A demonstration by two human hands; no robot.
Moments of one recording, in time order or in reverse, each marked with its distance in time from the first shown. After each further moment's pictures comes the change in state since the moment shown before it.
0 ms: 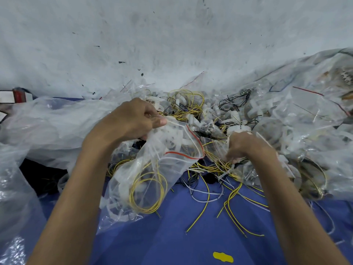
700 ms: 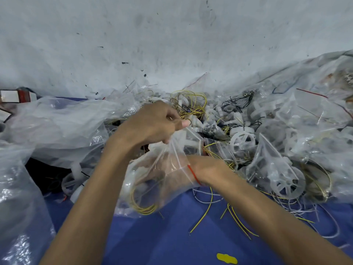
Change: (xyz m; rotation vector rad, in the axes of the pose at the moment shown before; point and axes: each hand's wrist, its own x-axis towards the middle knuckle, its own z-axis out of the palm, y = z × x) left_hand -0.007 0.026 0.015 -0.011 -0.055 0.069; right_hand -0.089 -0.114 -0.009 0.242 -0.061 -0.347
